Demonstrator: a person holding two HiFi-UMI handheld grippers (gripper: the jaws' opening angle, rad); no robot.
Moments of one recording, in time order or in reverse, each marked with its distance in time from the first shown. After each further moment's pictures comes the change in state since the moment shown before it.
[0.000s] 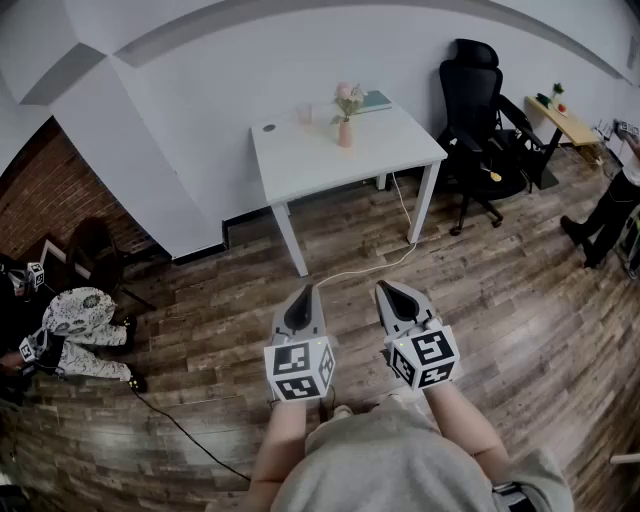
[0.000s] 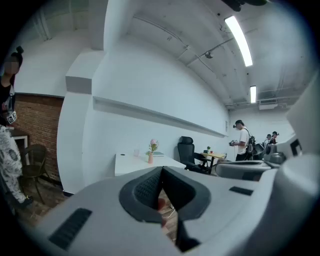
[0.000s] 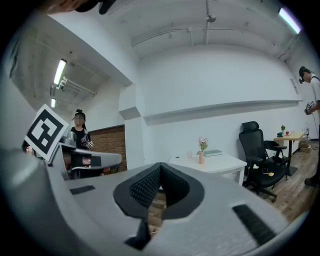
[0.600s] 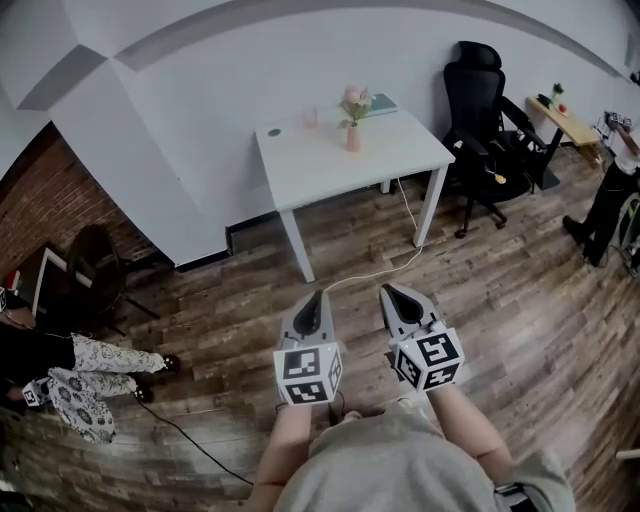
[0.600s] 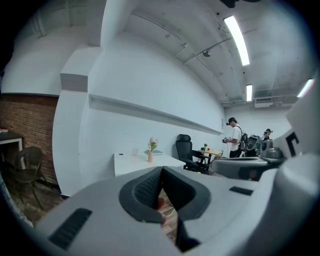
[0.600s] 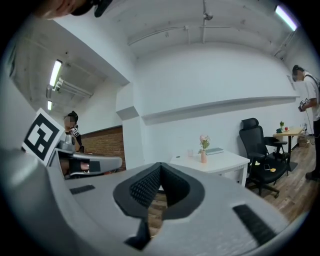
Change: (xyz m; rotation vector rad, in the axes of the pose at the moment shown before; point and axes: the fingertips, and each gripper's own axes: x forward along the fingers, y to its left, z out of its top) left arm 0.014 0.032 -0.001 0.024 0.021 -0.045; right arm 0.038 0.019 -0.001 0.031 0.006 -0.017
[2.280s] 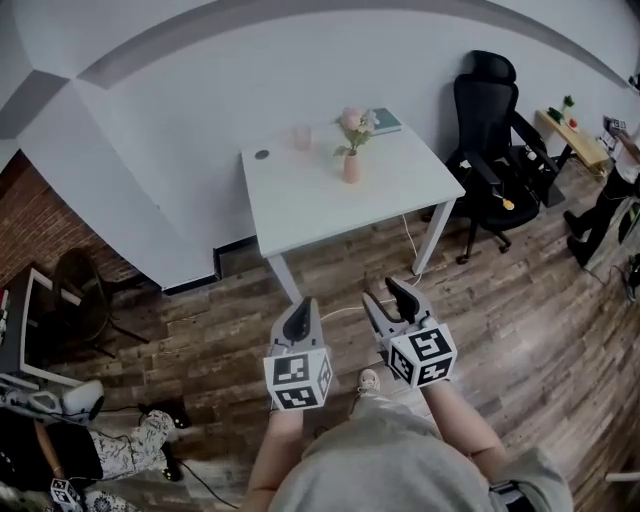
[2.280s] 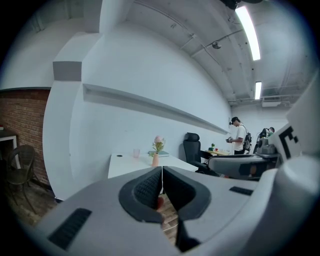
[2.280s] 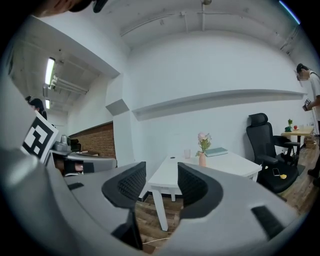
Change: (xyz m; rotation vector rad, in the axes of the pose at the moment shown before) left arm 0.200 0.057 0.027 -0.022 0.023 0.033; right arm 0.186 -0.123 0.019 0.000 0.052 0.028
